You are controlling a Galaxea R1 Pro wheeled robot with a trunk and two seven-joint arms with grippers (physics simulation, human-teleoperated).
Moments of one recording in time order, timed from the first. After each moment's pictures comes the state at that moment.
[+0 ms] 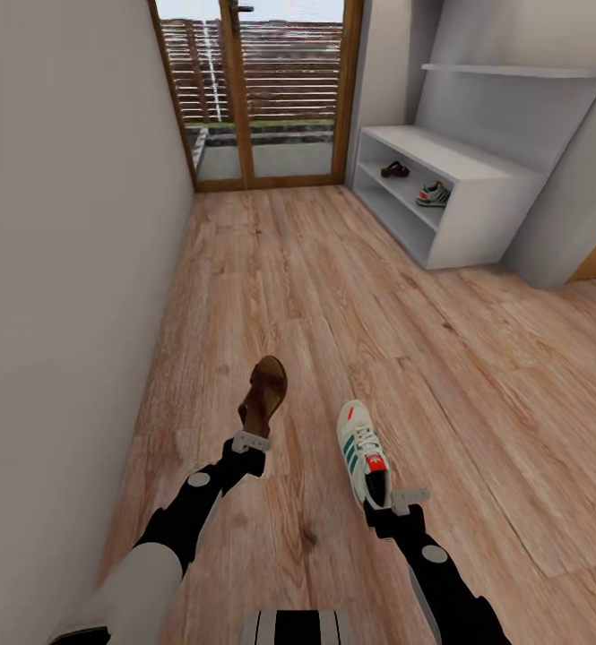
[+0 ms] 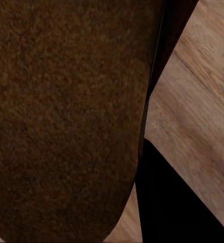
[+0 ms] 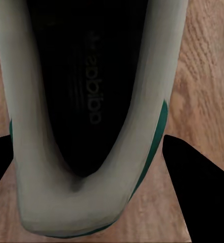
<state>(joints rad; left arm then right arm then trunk) -0.70 -0.17 0.19 -0.56 -0.38 -0.06 -0.34 -0.42 0.09 -0.16 -0.73 0.29 -0.01 0.10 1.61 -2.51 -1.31</state>
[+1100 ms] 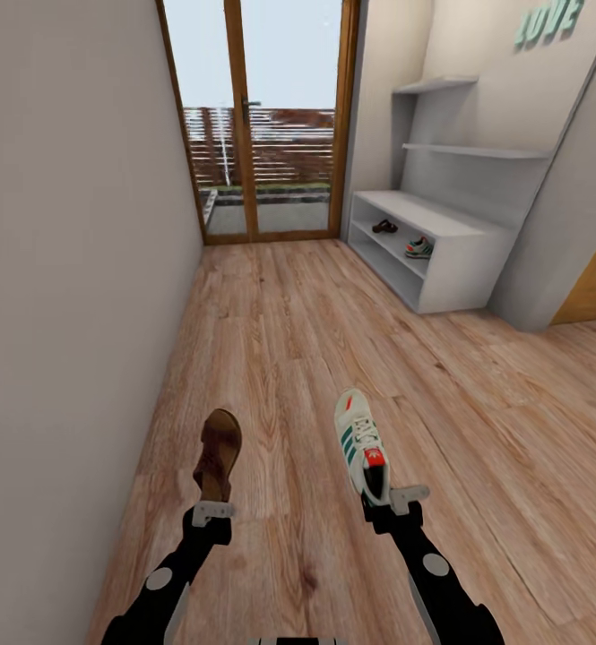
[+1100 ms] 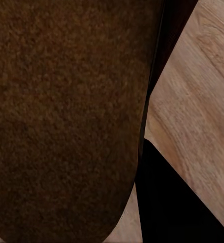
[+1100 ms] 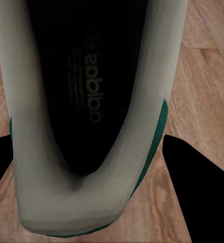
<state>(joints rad) -0.46 -0.15 0.42 -0.55 -0.38 -0.31 -0.28 -0.40 0.09 -0.16 -0.72 0.29 -0.17 0.09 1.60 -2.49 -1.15</state>
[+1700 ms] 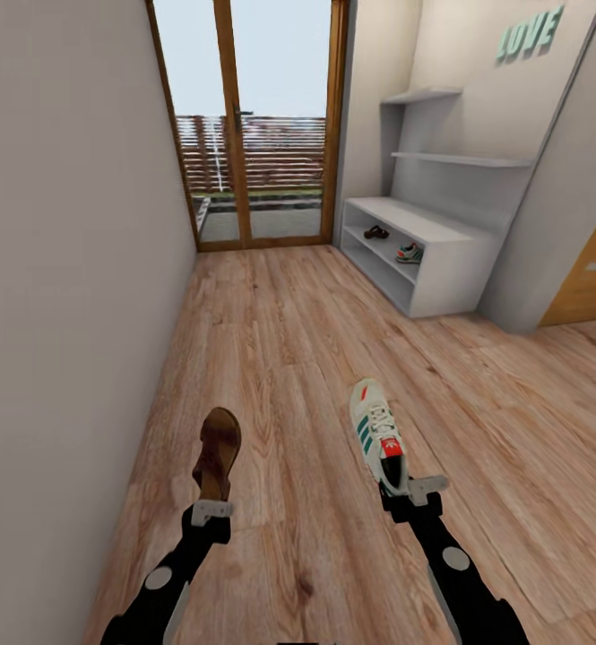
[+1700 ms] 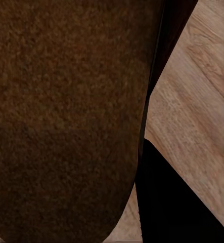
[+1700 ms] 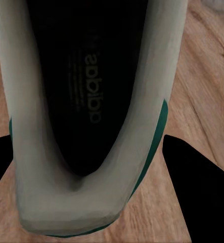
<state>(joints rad) -0.45 -0.15 0.42 -0.56 -0.39 -0.31 -0.28 -0.40 0.03 -0.17 -0.78 0.29 -0.19 0.09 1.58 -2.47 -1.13</state>
